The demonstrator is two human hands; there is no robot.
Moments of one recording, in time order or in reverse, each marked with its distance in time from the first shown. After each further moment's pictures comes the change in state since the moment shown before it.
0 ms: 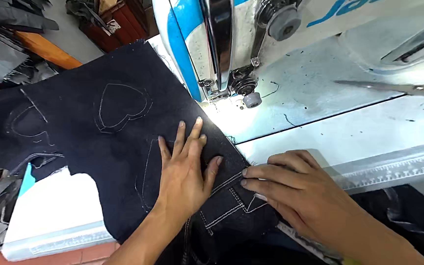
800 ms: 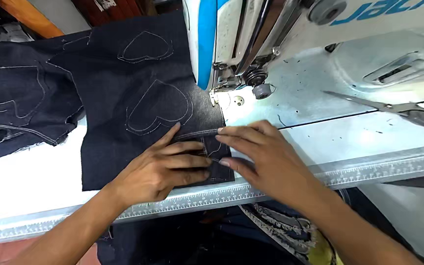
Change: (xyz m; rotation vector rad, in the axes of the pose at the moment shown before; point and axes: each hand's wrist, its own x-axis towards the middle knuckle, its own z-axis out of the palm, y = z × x) left_hand -0.010 -0.064 -0.025 -0.397 -0.181 0.722; right_hand 0.055 0.002 0.007 -0.089 -0.085 0.084
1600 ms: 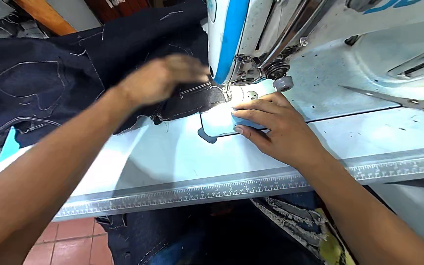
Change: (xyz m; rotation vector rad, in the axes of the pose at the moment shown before) left_hand 0.071 -0.114 -0.087 0.241 -0.054 0.009; right_hand 0.028 0.034 0.005 0.035 0.113 -0.050
